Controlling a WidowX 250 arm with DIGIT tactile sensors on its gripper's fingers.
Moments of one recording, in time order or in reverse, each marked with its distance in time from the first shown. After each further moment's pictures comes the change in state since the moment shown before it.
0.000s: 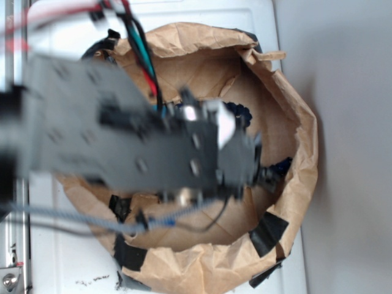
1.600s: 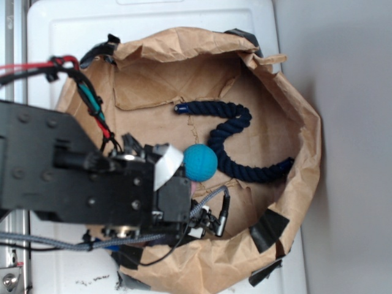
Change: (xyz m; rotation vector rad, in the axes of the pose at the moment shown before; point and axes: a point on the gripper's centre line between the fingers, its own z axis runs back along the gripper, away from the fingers) arm -0.062 0.034 -0.044 0.031 0.144 -0.046
